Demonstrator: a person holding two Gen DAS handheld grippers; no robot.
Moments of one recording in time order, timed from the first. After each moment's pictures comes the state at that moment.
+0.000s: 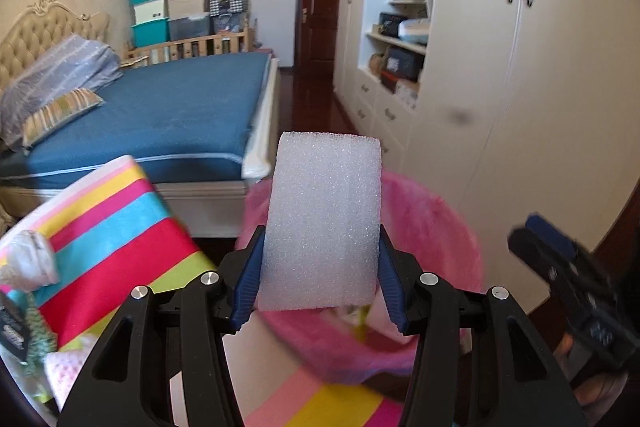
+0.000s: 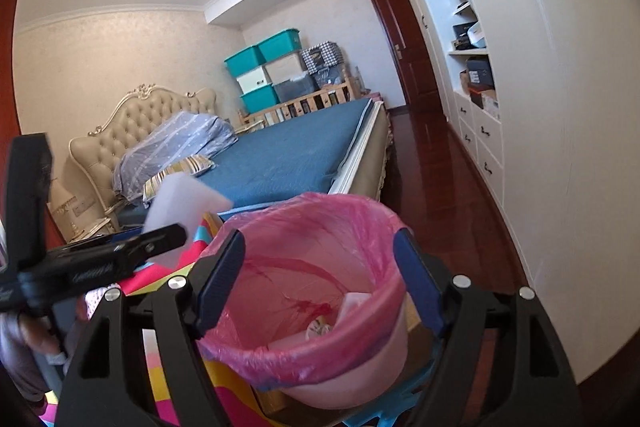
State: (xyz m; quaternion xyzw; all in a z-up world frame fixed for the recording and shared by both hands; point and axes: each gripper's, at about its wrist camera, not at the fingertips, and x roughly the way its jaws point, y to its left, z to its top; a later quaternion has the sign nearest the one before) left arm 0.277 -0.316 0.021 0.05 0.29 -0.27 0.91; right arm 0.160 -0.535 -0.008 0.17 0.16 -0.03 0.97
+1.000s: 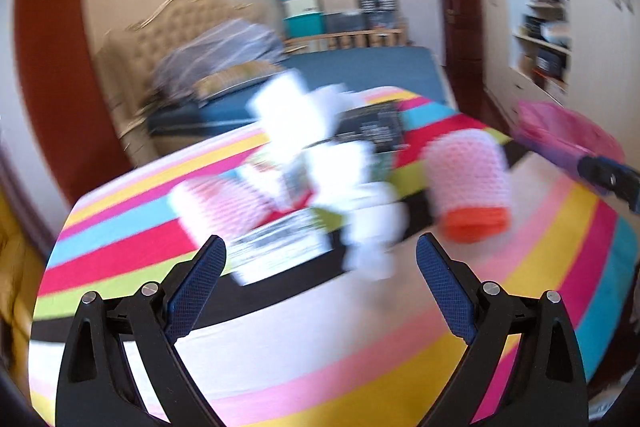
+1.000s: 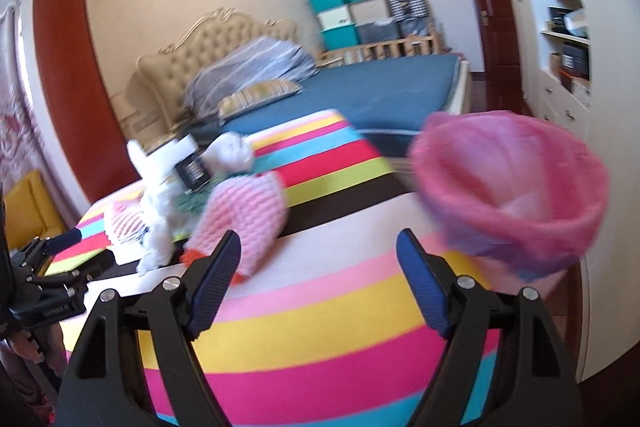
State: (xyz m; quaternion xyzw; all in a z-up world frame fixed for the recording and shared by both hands) left arm 0.131 -0.004 -0.012 0.07 0.29 0.02 0.95; right arm 0.166 -0.289 -0.030 0.09 0.27 0.13 0.95
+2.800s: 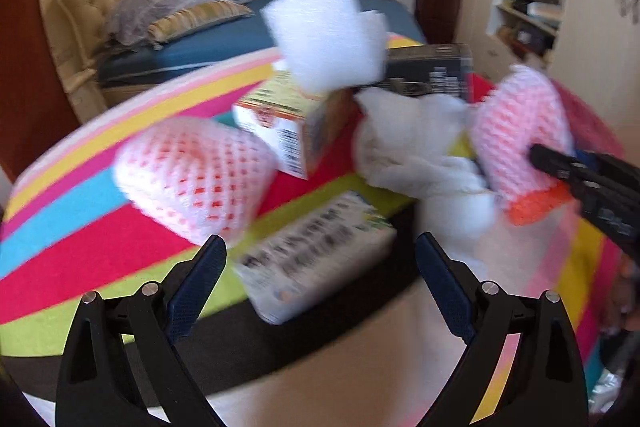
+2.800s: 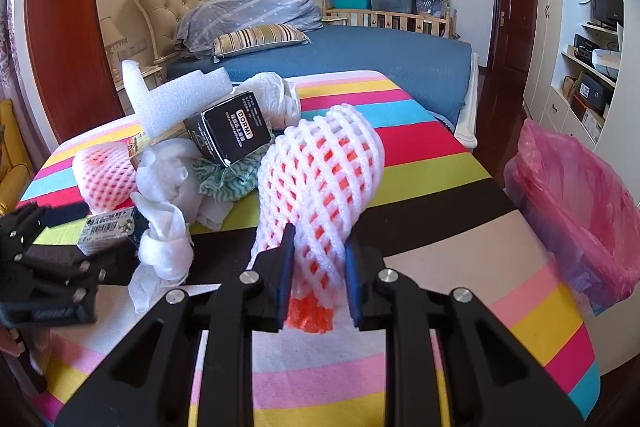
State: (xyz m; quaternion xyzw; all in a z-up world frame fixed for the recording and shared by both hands) left arm 0.204 0.037 -0.038 0.03 0.40 -0.10 0.91; right arm 0.223 -0.177 -0.033 0.00 0.33 0.10 0.94
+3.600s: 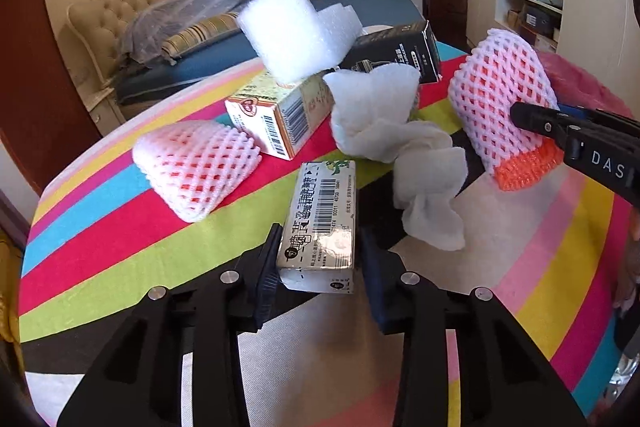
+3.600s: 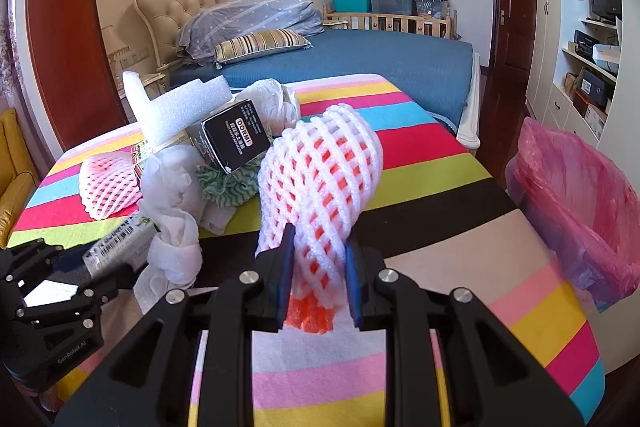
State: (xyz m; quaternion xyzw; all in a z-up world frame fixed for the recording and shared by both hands) left arm 0.182 0.013 -0.046 0.09 0.38 -0.03 0.92; right arm 0.223 -0.180 -0.034 0.01 0.32 0.10 0.94
